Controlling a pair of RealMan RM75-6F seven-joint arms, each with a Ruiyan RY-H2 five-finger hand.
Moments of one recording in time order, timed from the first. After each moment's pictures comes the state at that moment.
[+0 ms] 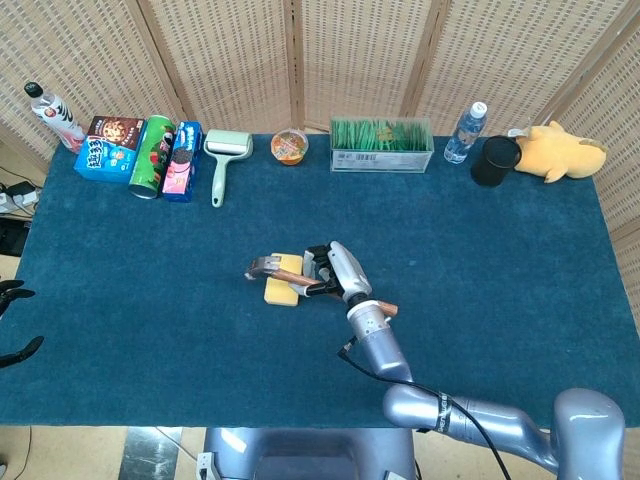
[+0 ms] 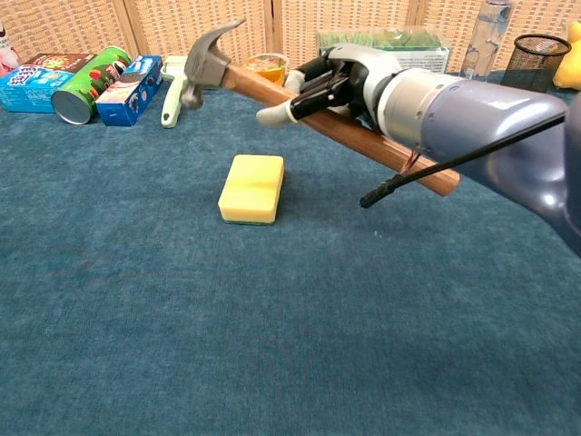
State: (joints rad) left arm -0.08 -1.08 -0.04 -1.46 1.50 1.50 -0.21; right arm 0.80 -1.82 0.57 -1.59 -0.70 0.95 -0.03
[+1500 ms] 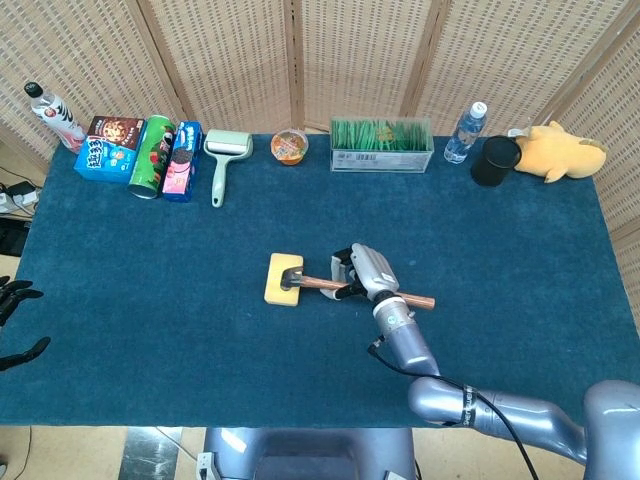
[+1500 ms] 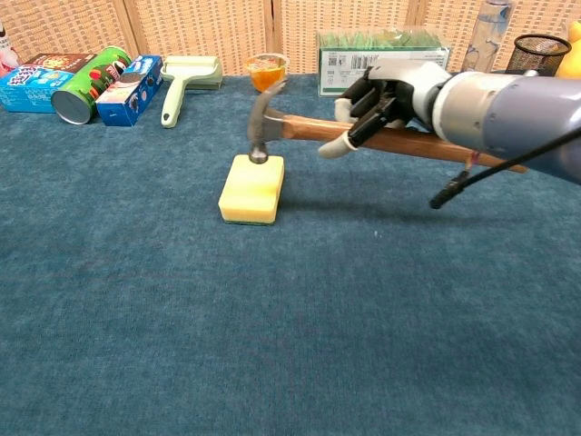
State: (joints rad) left arm -0.09 -1.08 -0.04 -1.49 1.51 1.49 -0.18; right arm 0.82 -1.64 0.45 -1.63 -0.61 0.94 -0.25
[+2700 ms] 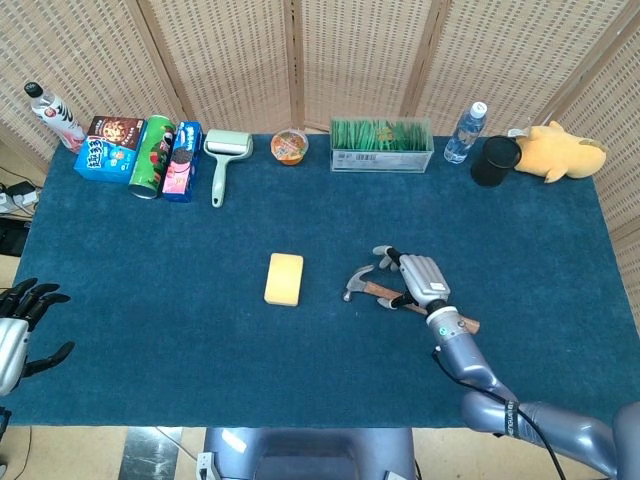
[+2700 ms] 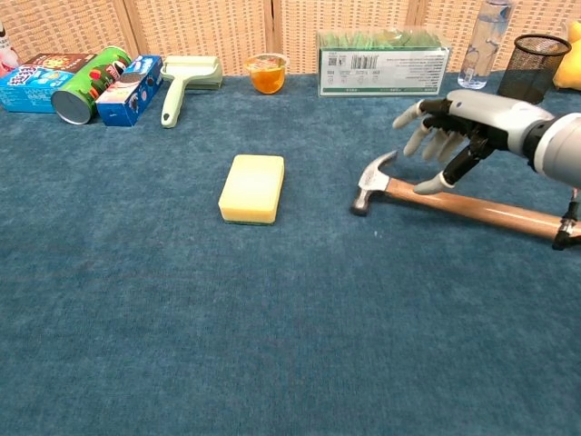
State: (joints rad) left arm -0.08 -1.06 -0.03 -1.69 1.55 1.52 0.03; right arm 0.69 -1.55 0.24 -1.41 -1.05 0.92 -0.01
